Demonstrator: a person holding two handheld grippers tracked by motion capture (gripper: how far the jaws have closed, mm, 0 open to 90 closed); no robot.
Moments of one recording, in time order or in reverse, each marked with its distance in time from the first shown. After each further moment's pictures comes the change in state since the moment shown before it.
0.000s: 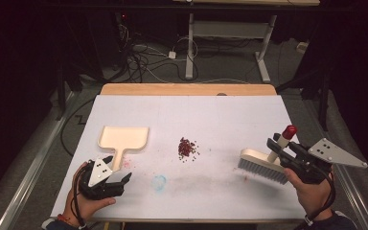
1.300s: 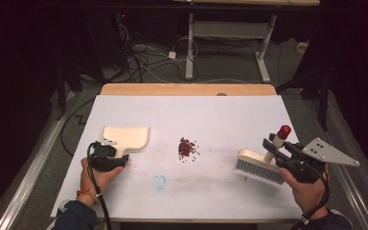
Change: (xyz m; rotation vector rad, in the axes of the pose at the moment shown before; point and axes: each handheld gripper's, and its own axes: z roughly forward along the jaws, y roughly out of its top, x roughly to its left) left arm 0.055 0.007 0.079 0.289 0.022 -0.355; right arm 0.004 -0.003 0.009 0.016 0.008 0.000
